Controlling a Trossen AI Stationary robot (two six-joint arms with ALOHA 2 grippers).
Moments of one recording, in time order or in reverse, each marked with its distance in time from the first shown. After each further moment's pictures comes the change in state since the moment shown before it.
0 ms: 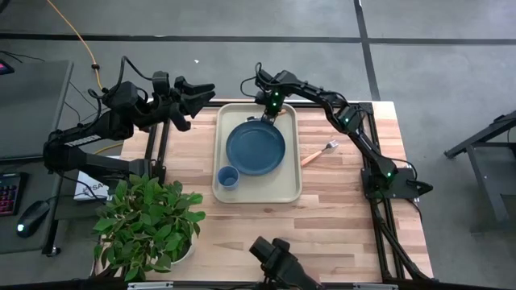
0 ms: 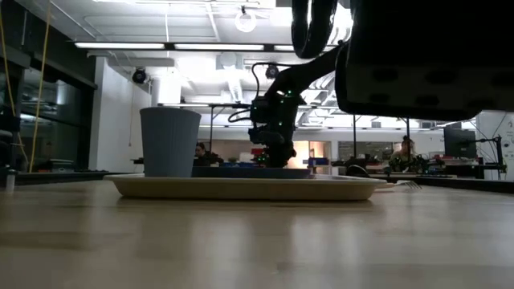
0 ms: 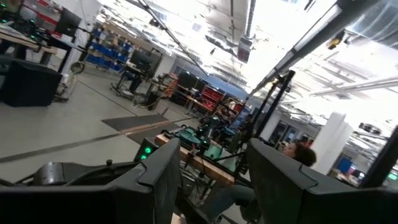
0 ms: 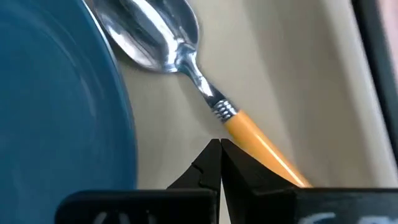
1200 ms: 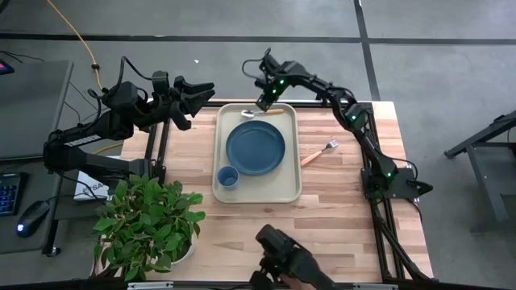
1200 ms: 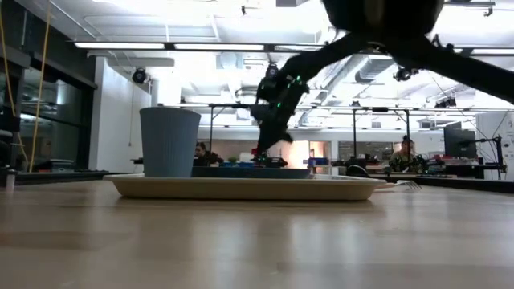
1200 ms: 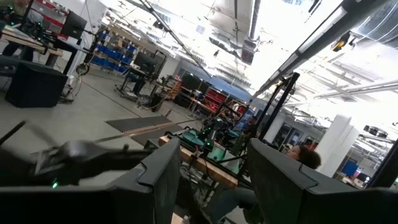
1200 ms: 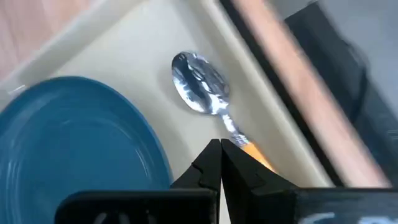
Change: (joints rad) left arm -0.001 0.000 0.000 0.000 -0.016 0.000; right arm -0.056 -0.092 0.001 0.156 -0.170 0.183
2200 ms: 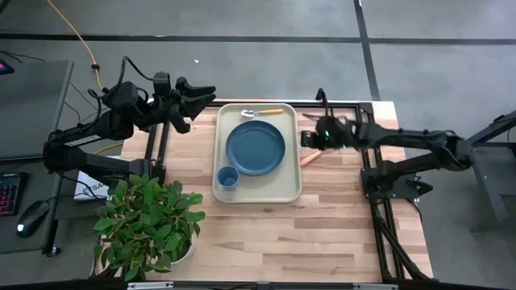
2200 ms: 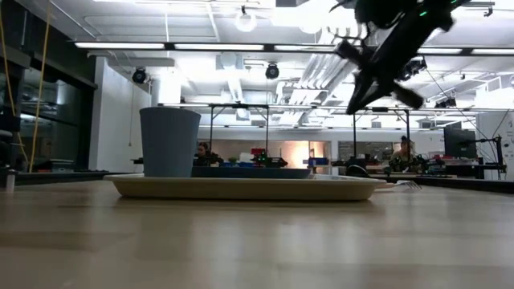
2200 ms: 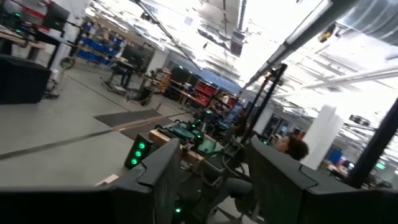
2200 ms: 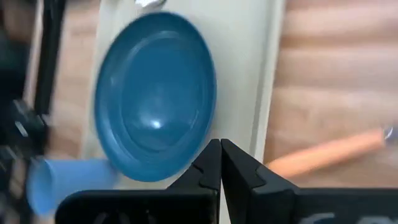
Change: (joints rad) left arm 0.000 0.000 0.000 -0.008 0.065 0.003; right arm 0.415 -1.306 -1.521 0.523 0.518 1.282
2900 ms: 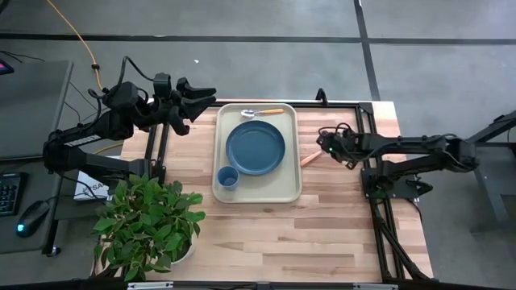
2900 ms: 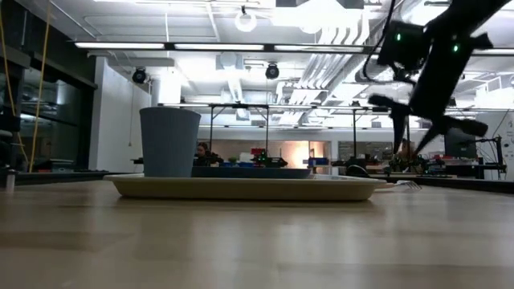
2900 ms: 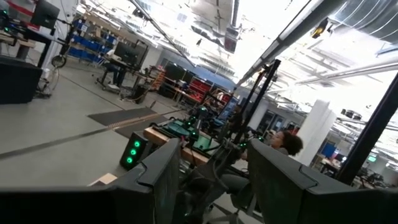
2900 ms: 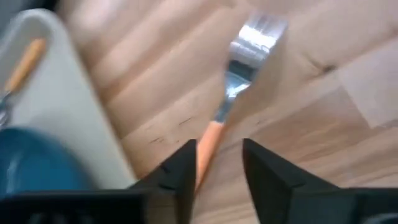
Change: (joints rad) left arm 0.000 0.000 0.000 0.000 0.029 0.009; right arm 0.015 -0.058 -0.231 -0.159 0.199 0.651
